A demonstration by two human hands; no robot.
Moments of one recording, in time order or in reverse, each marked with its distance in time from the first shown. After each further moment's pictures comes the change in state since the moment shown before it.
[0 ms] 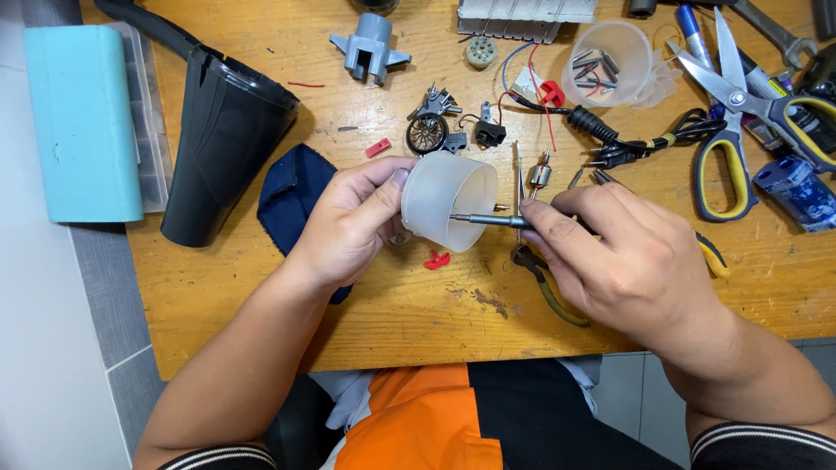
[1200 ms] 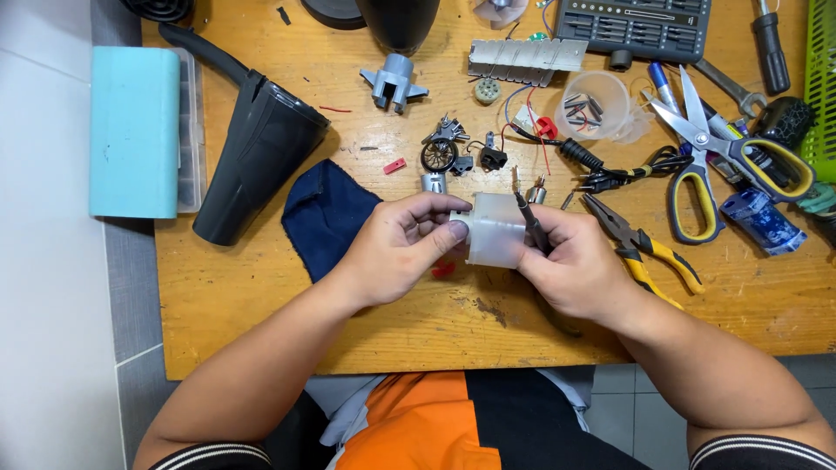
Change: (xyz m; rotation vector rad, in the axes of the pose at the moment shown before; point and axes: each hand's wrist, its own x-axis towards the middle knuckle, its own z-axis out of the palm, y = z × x) left_hand -0.016 0.009 0.047 0.310 -0.027 0.174; right_hand 0.031 -0.026 0.025 1.121 -0.029 0.664
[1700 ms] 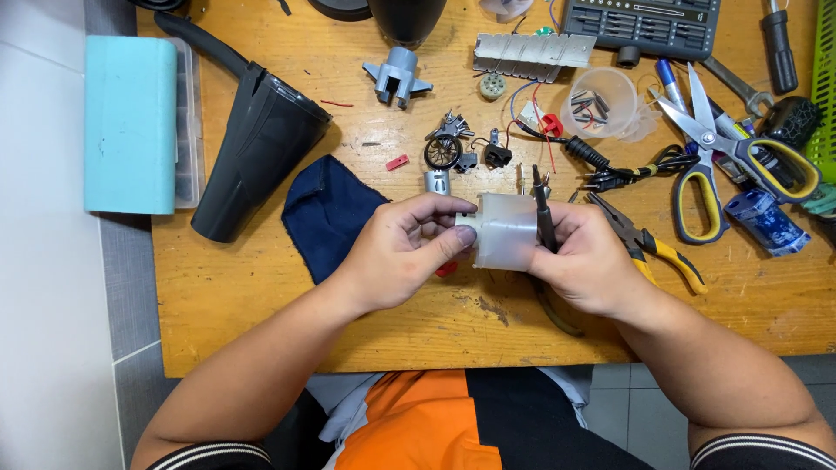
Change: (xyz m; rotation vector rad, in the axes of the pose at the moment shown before) left_hand -0.003 0.003 0.001 0.006 0.015 -0.011; right_hand 0.004 0.011 -0.006 0.238 -0.081 0.080
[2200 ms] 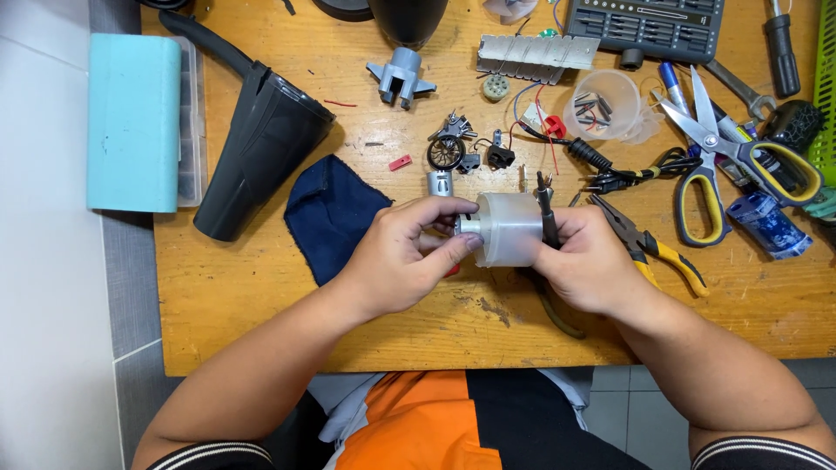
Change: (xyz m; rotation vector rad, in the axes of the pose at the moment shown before) left_hand -0.007 0.017 0.007 0.186 0.052 0.108; right_hand -0.001 0.060 -0.023 -0.066 0.009 0.017
